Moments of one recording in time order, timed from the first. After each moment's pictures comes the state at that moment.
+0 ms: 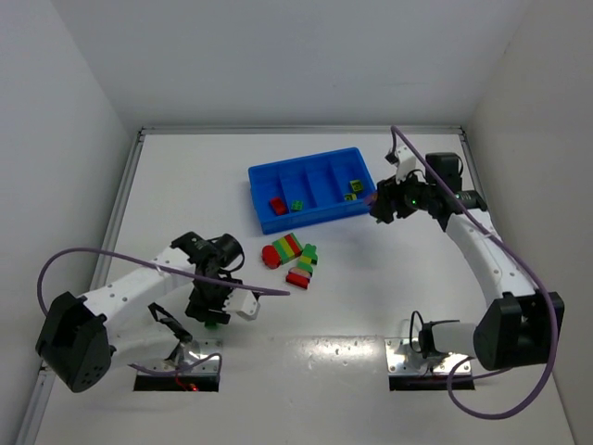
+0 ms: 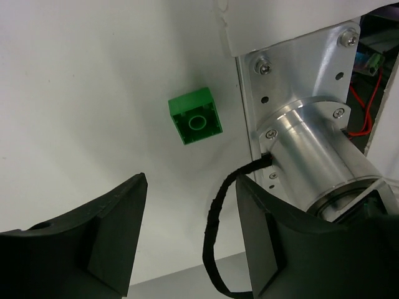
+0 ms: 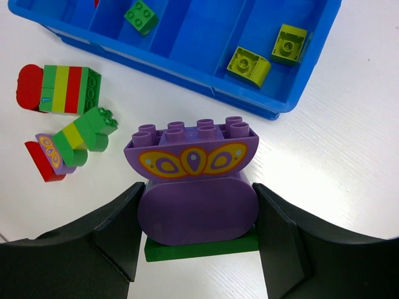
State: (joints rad) left arm -0.63 1.14 0.75 -1.26 0.17 1.15; right arm 0.08 1.29 1.01 -0.48 -0.48 -0.27
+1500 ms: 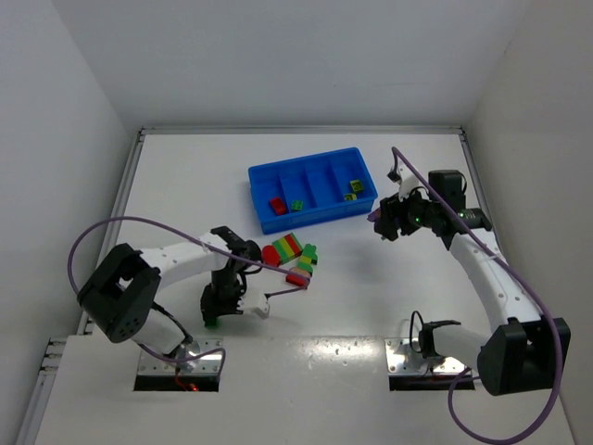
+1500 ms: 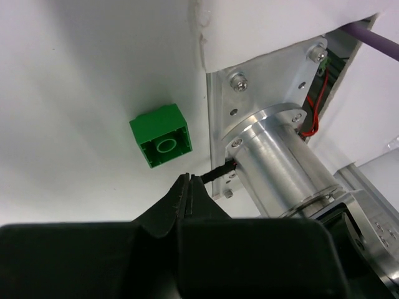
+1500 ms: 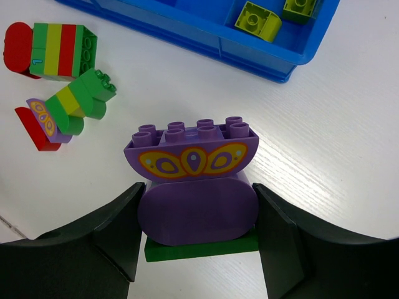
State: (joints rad) left arm -0.70 1.47 0.79 -1.26 0.16 0.96; right arm 0.08 1.15 0.88 -0.53 -0.46 -0.30
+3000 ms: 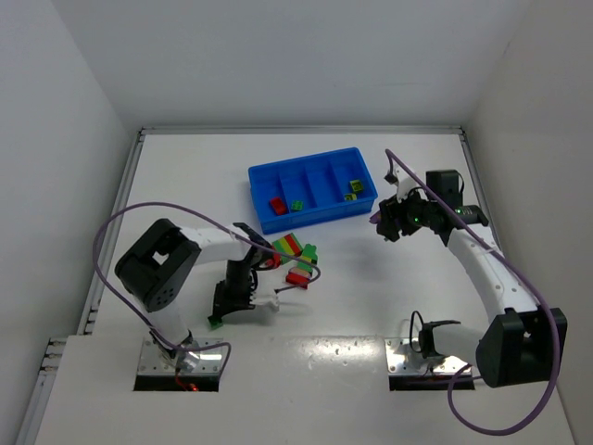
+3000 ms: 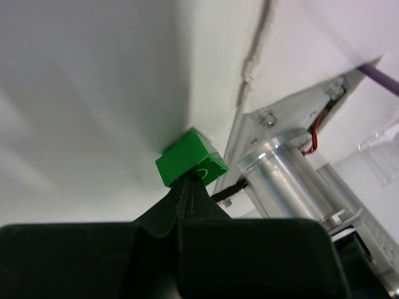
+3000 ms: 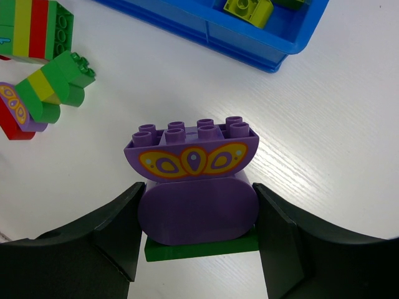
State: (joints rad) left arm -0.70 1.73 0.87 -1.18 0.17 0.89; right arm 0.07 1.19 0.88 -0.54 -0.42 -0.37
